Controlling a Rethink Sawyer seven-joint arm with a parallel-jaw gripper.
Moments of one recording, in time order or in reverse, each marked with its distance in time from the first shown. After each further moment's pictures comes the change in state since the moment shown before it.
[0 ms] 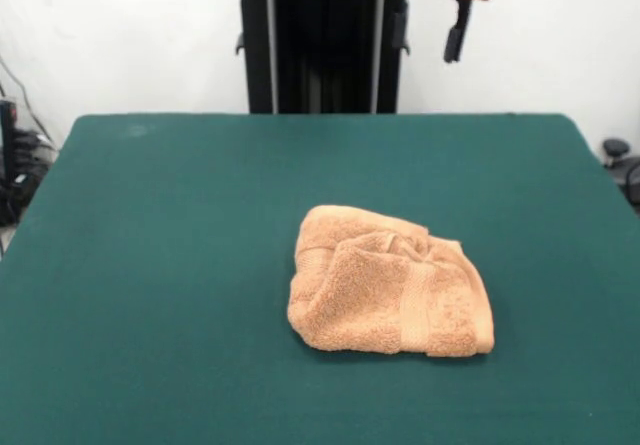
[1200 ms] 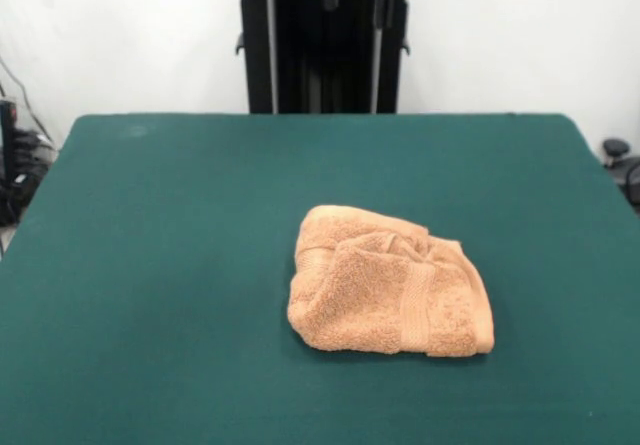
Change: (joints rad) arm -0.156 0.024 0.039 -0.137 -0.077 0.300 0.000
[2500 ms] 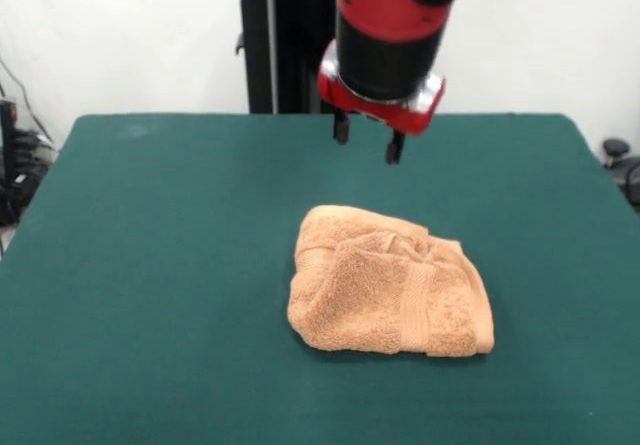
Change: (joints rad) arm 0.020 0.323 0.026 -0.260 0.000 0.000 0.000
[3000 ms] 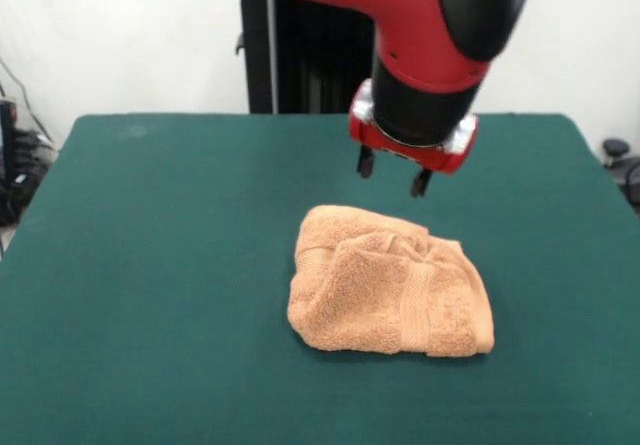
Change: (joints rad) arm 0.037 0.094 -0.001 -0.137 0.001 0.057 0.002
